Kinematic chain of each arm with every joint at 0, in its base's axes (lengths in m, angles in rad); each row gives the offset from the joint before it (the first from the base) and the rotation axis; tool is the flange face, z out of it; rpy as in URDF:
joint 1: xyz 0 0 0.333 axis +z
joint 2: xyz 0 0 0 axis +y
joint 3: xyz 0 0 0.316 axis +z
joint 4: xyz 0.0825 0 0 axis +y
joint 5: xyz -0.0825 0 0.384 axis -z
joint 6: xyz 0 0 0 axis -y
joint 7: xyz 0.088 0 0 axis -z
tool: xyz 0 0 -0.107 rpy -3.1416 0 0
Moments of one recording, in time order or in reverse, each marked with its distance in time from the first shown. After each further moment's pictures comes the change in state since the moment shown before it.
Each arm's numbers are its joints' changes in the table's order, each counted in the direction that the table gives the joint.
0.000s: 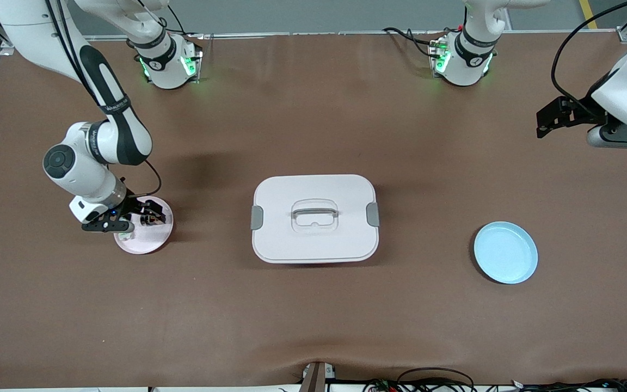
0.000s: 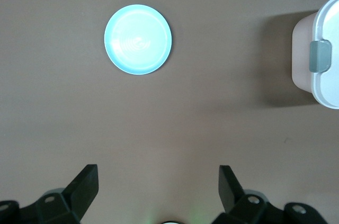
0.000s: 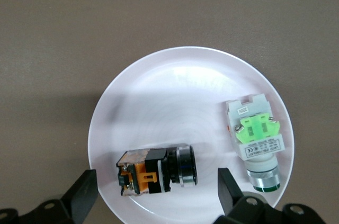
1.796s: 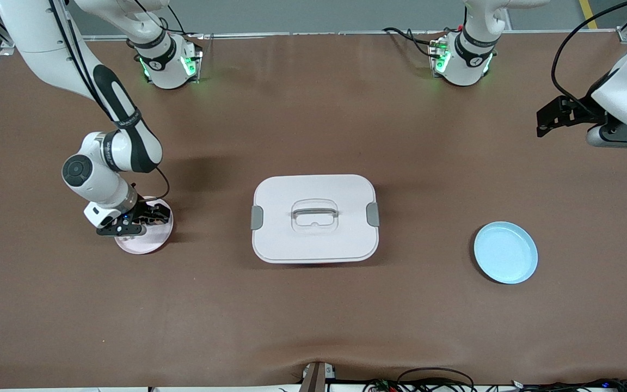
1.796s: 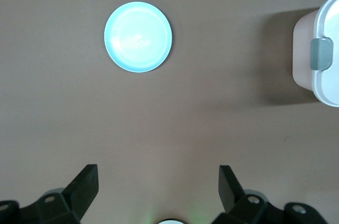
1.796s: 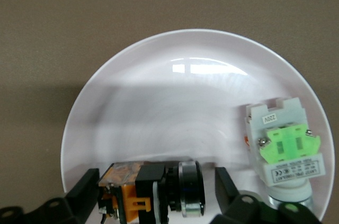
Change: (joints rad) left arm 0.000 0.000 0.001 0.000 0.000 -0.009 0.000; right arm 0.006 0.096 0.003 -0.007 0.001 0.082 -0.049
